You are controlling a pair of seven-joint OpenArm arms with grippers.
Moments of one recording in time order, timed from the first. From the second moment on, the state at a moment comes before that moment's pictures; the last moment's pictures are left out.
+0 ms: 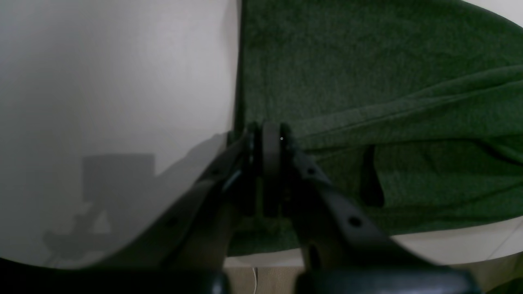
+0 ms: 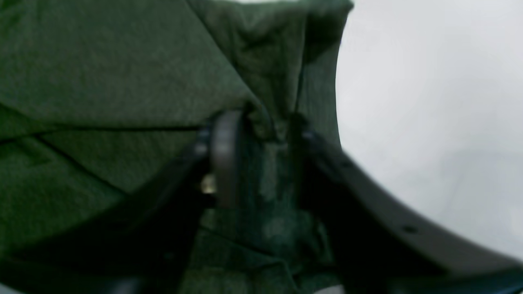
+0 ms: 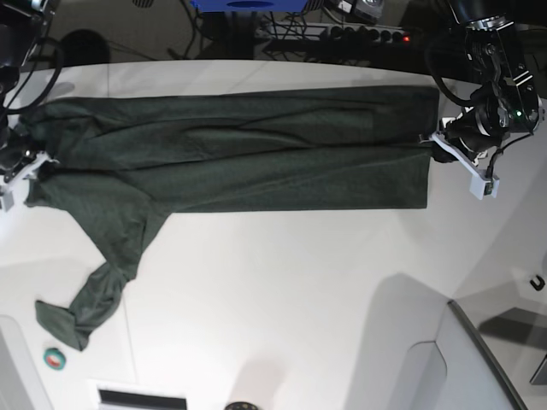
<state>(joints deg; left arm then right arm) 11.9 -13.8 -28.8 89.6 -23.4 -24.5 57.7 -1.0 16.0 32.5 65.4 8.9 32.0 -38.6</state>
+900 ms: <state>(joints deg) 17.8 -15.2 -52.9 93.8 -23.5 -25.6 57.8 30.0 17.2 14.4 30.9 8.9 31.6 -25.6</state>
